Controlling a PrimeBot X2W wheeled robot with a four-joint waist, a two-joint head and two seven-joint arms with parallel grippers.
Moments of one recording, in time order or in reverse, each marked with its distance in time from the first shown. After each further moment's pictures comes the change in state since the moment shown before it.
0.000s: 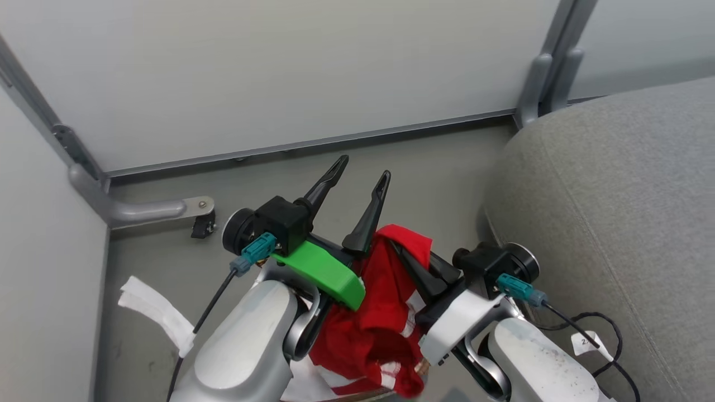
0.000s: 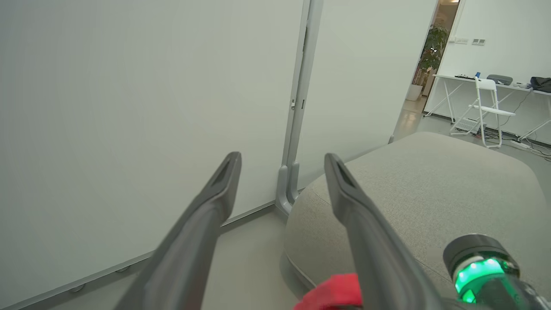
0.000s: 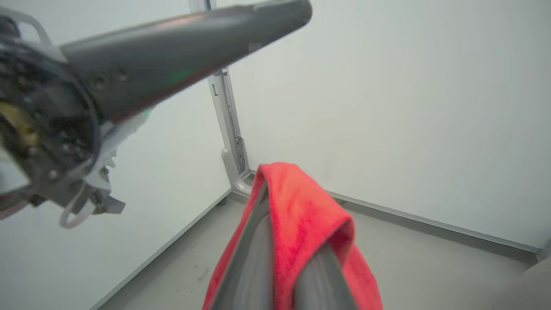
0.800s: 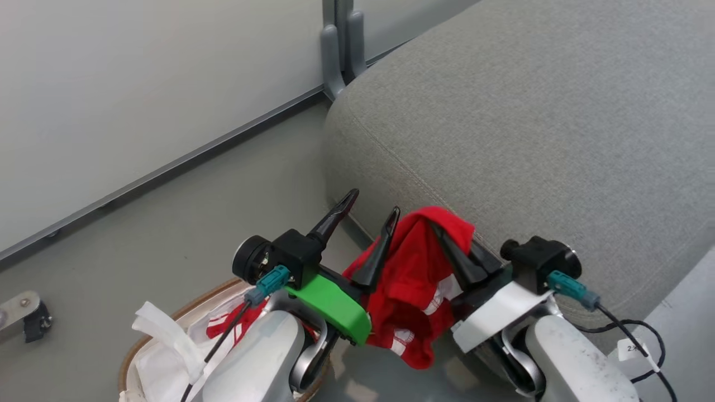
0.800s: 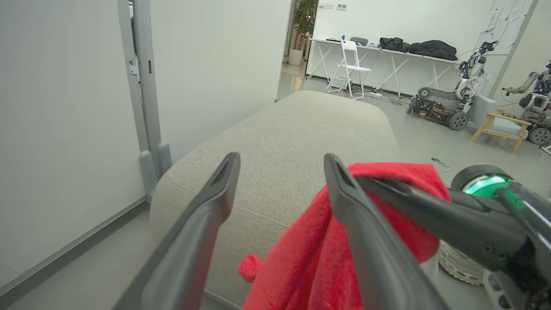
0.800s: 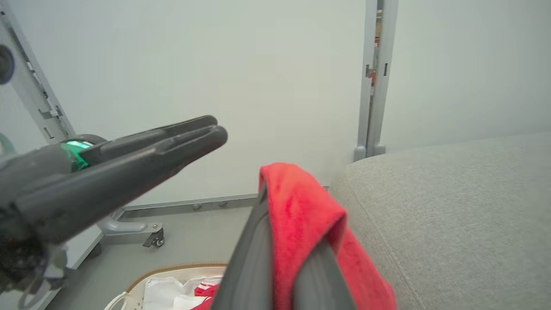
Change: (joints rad) left arm 0.082 0.020 -0.032 -0.037 0.042 0.000 0.000; right arm 0.079 -0.033 -0.122 -0.124 0.007 0.000 0.000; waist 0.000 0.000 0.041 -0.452
